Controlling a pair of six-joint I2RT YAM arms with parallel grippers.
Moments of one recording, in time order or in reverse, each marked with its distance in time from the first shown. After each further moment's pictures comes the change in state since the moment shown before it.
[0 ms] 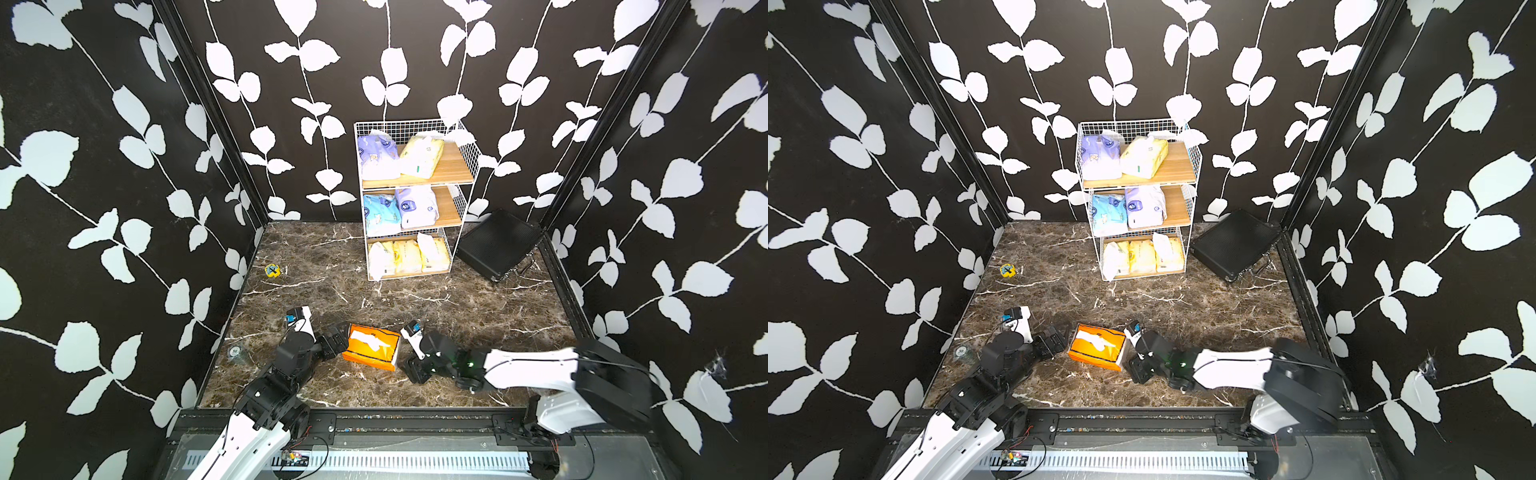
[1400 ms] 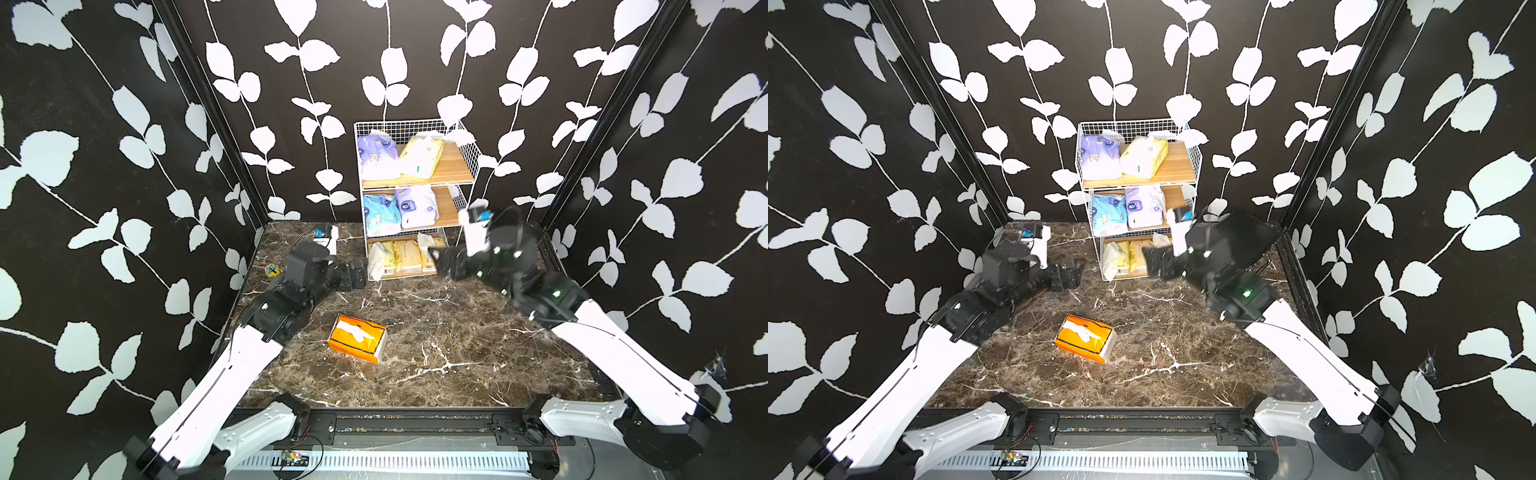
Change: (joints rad) left arm 0.000 0.721 0.857 -0.090 0.027 0.417; right arm -0.404 -0.266 0.922 -0.655 0.115 -0.178
